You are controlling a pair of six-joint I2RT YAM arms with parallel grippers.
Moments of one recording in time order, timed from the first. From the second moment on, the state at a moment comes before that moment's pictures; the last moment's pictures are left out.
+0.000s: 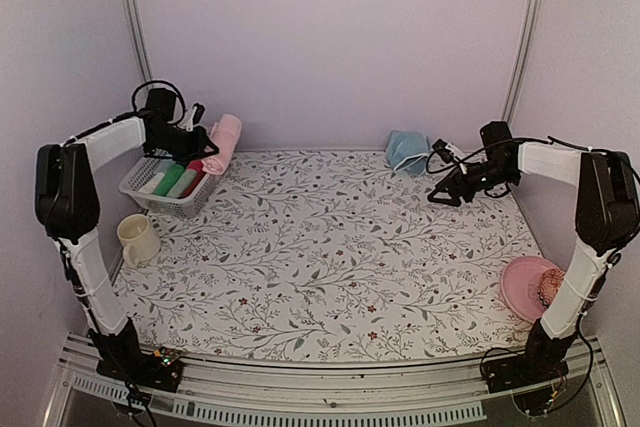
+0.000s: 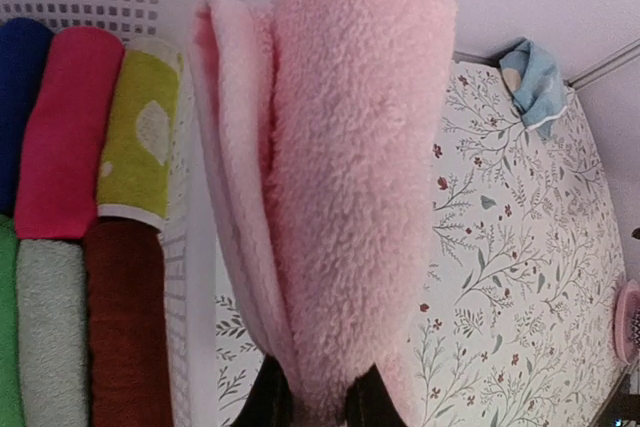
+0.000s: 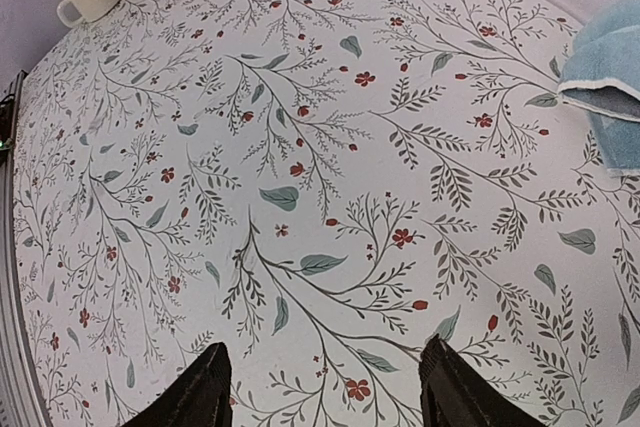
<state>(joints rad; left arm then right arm) -0.07 1.91 1.62 -0.52 0.42 -0.14 0.11 1.79 1.31 -0.56 -0.74 -0.57</state>
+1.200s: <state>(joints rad) 0.21 2.11 1.75 -0.85 0.62 0.08 0.11 1.80 1.31 -0.58 -0.80 -0.58</state>
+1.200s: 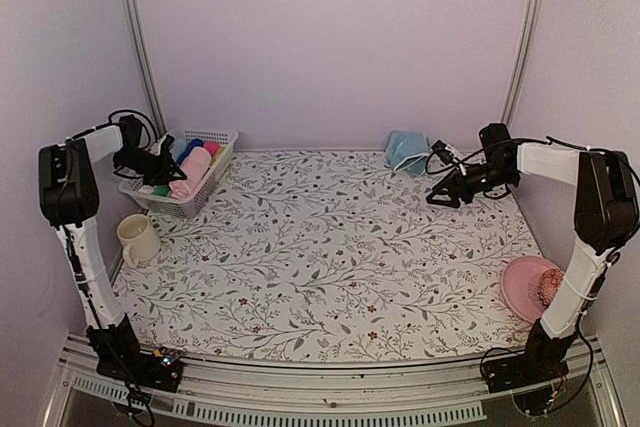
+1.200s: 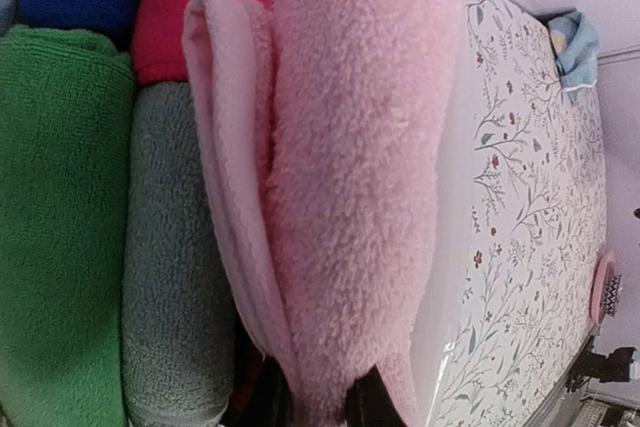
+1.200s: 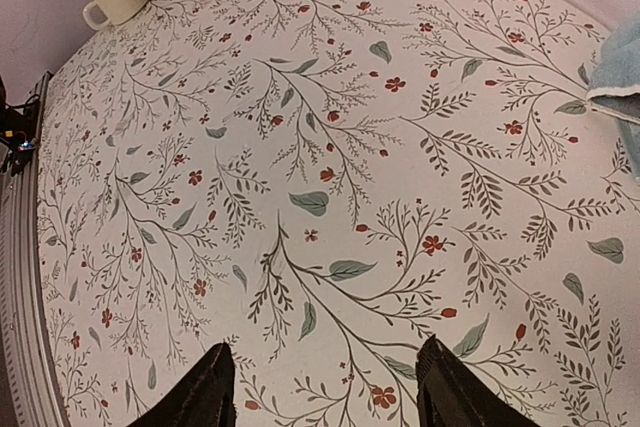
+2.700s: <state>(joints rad) 0.20 2.10 1.85 -0.90 0.40 0.02 0.11 1.80 1.31 -0.58 -0.82 -0.59</state>
